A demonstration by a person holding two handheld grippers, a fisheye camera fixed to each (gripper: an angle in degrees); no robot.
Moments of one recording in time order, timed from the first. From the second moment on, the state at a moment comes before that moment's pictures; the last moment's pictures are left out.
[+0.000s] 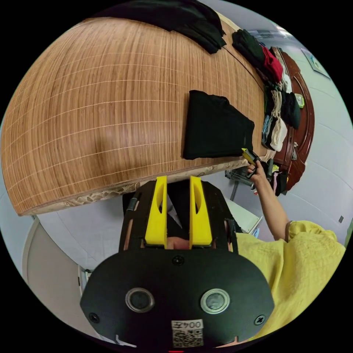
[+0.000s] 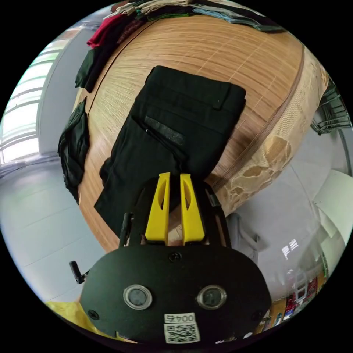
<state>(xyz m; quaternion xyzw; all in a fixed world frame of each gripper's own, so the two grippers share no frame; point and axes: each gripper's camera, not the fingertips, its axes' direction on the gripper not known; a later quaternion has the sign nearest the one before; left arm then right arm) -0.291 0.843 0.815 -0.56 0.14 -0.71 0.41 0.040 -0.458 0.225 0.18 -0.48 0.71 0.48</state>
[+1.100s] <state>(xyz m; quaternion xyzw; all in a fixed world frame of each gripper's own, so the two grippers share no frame) -0.313 0.751 1.200 -0.59 0.34 -0.30 0.67 0.162 -0.599 0.189 0.06 -0.36 0.57 0.73</state>
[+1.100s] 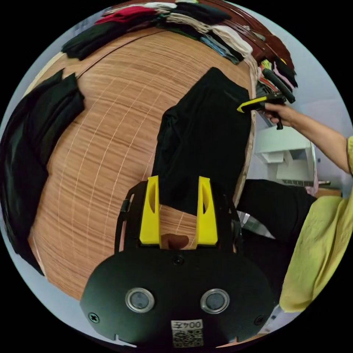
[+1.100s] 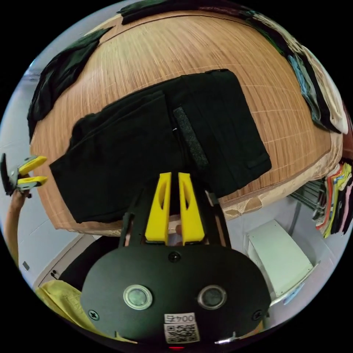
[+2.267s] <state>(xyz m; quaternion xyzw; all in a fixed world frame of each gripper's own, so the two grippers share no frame) -0.335 0.780 1.204 -0.52 0.49 -0.35 0.61 0.332 -0.689 0.162 0.18 -0.38 0.49 0.76</state>
